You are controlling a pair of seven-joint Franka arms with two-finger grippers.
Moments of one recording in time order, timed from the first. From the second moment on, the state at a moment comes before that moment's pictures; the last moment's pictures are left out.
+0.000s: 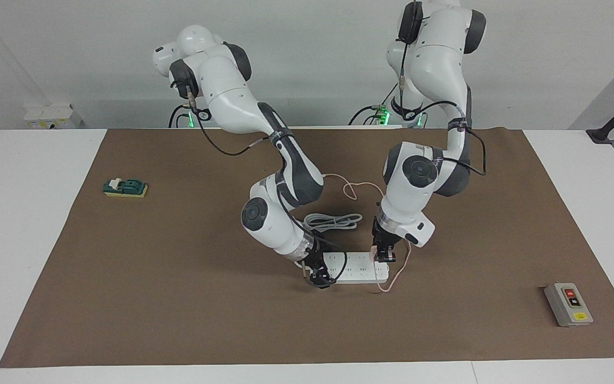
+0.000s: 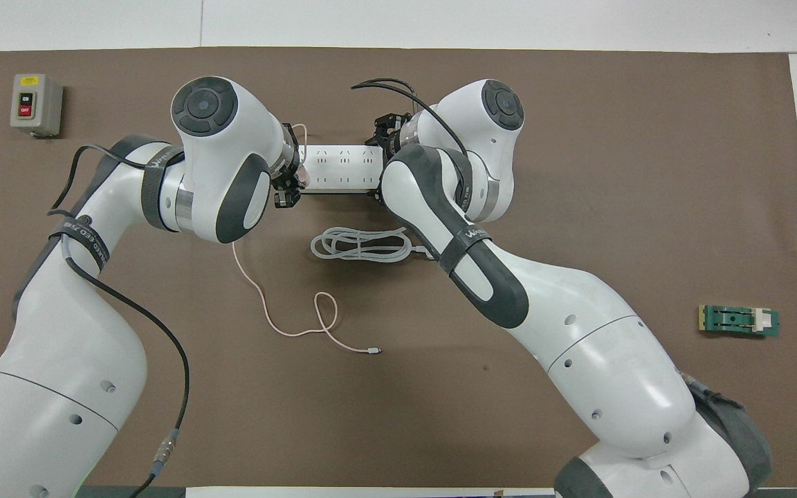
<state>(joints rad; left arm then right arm) -0.40 0.53 -0.01 -1.58 -0.05 2.20 -1.91 0.45 0.93 0.00 -1.14 0.63 2.24 1.62</state>
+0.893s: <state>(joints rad) -0.35 0.49 0.00 -1.50 -0.02 2.08 -1.85 0.45 0.93 0.00 -1.13 0.64 2.24 1.62</state>
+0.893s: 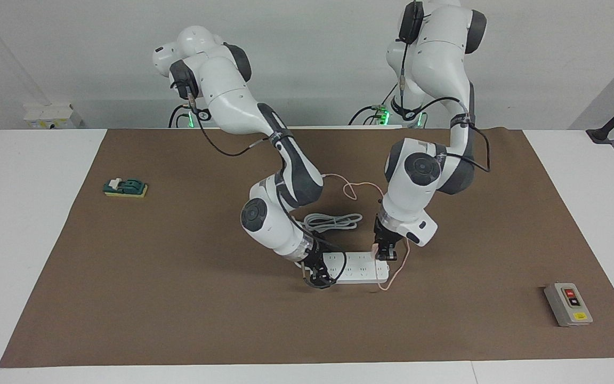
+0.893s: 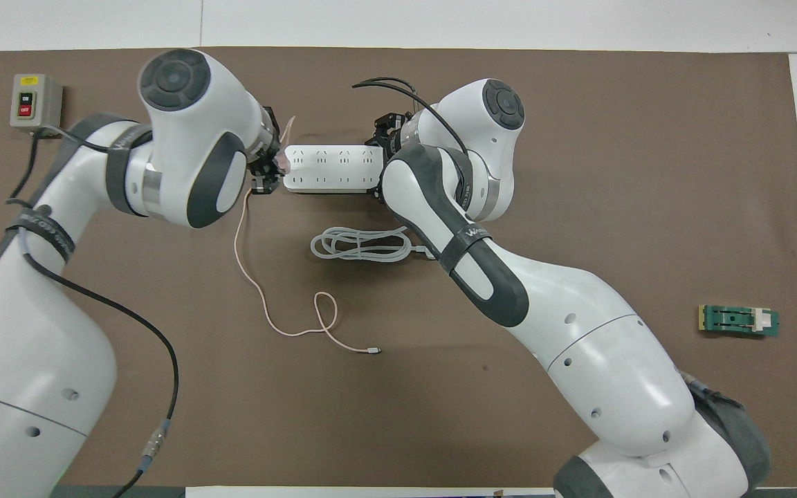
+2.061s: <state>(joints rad) 0.16 0.29 0.00 -1.54 -0.06 1.76 -0.71 0.37 0.72 -0.04 -1.12 0.52 2.00 1.57</state>
